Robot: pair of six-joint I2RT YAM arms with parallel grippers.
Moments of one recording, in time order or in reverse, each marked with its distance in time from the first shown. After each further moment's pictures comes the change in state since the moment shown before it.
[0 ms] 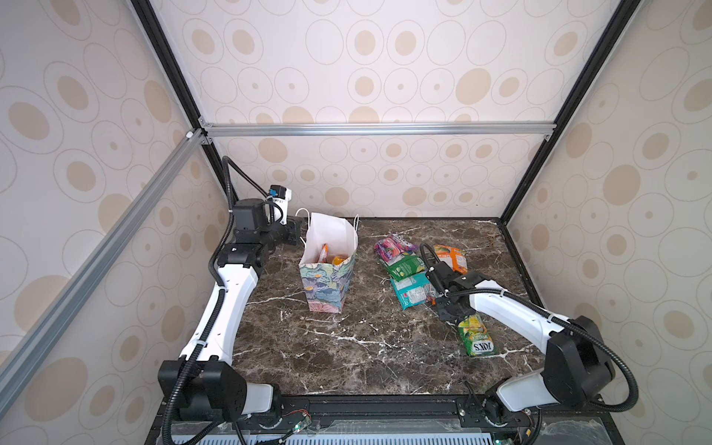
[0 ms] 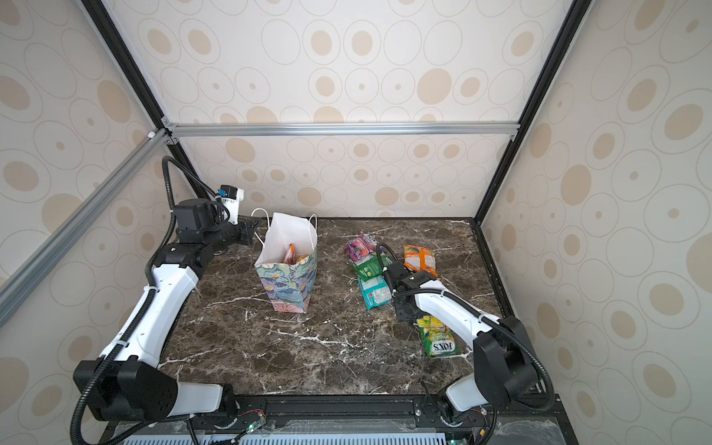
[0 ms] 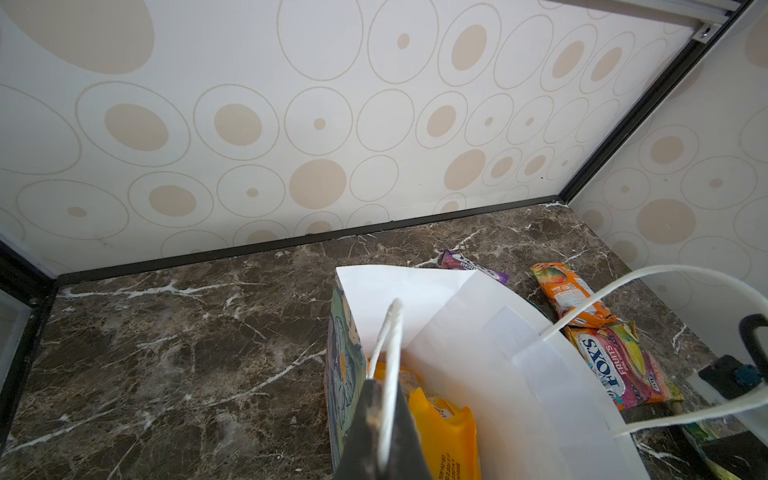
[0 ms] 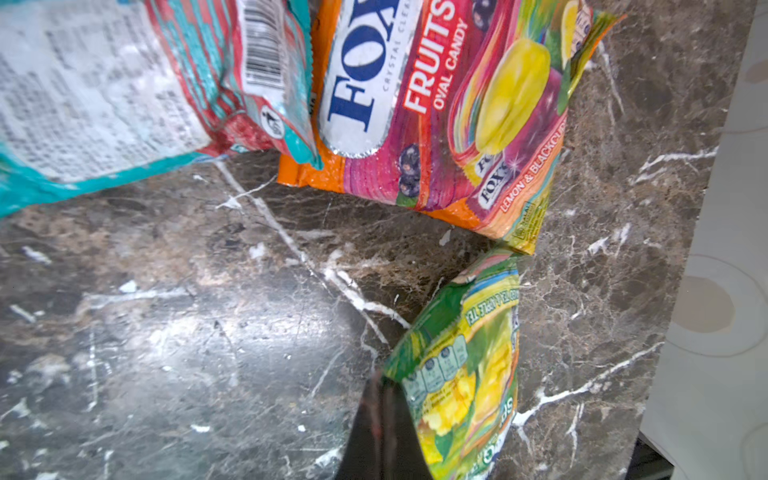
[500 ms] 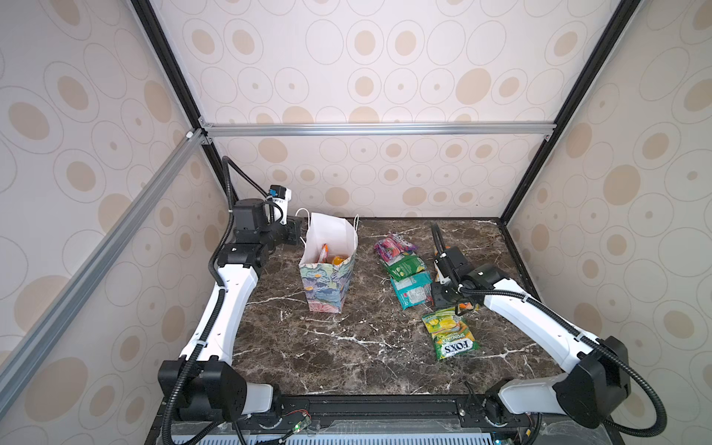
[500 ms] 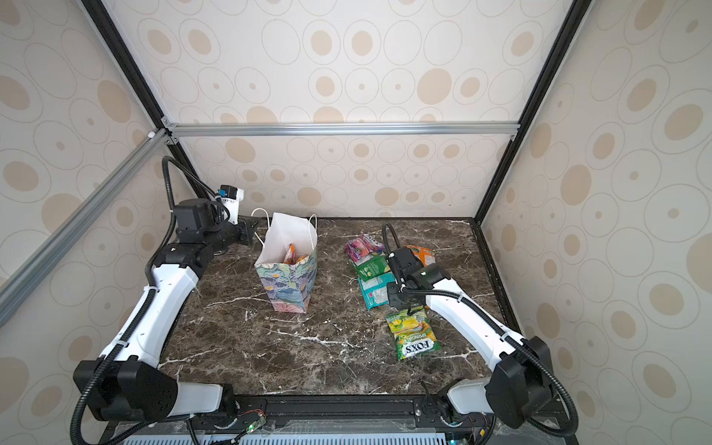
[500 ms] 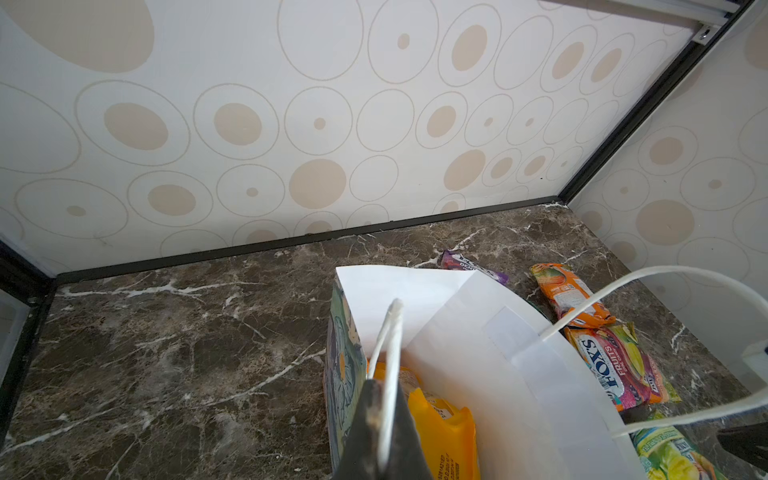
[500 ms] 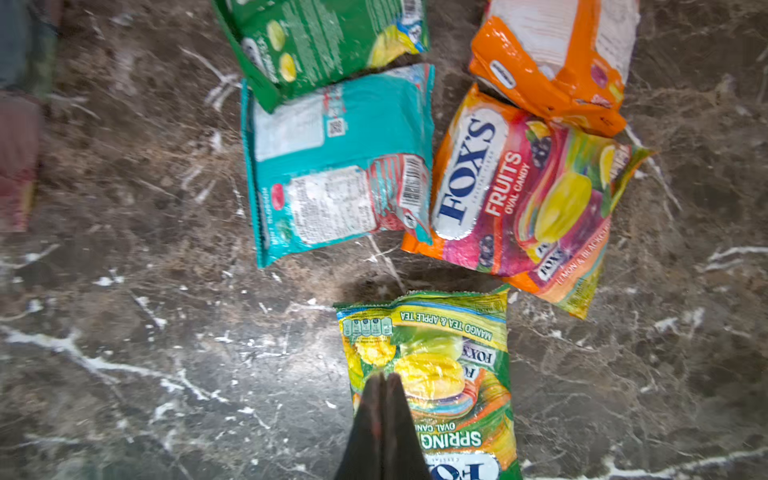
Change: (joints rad) left arm 0.000 0.000 0.000 0.000 0.000 -0.004; right arm 0.000 -0.089 0.136 0.058 -0.203 -0.048
